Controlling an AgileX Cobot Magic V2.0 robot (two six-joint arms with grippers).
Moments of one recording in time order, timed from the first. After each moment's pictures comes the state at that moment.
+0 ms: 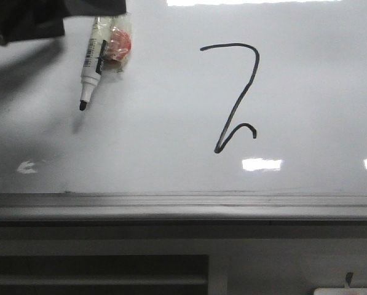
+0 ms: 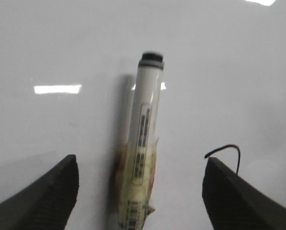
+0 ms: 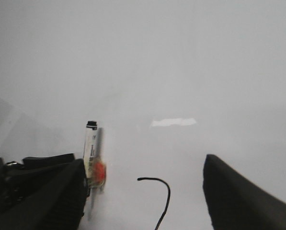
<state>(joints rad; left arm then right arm) -0.96 1.08 -0.49 -0.69 -0.50 0.29 0.43 0.45 -0.45 1.24 0.13 -0.89</state>
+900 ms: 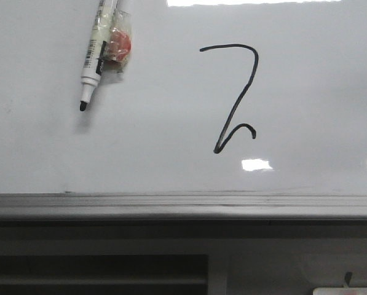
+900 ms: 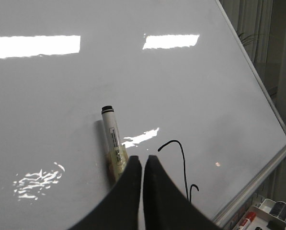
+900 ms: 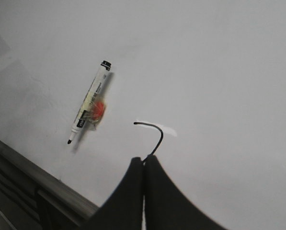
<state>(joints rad) -0.96 0.32 -0.25 -0.73 -0.18 0.75 0.43 0.13 -0.22 1.07 0.23 -1.06</state>
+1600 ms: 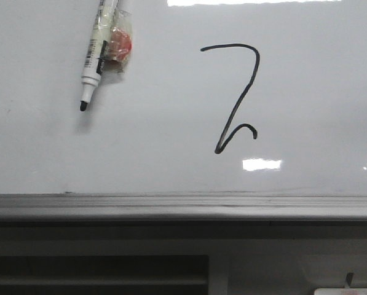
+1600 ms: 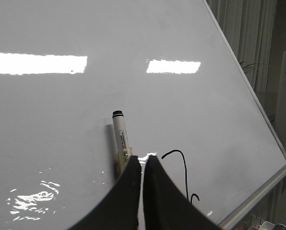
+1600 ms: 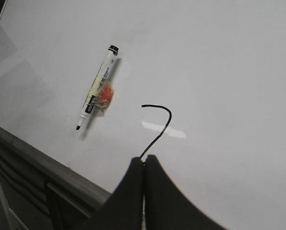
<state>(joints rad) -0.96 0.15 -0.17 -0.76 -0.19 0.74 0.43 0.02 -0.13 1.10 0.25 -1.06</state>
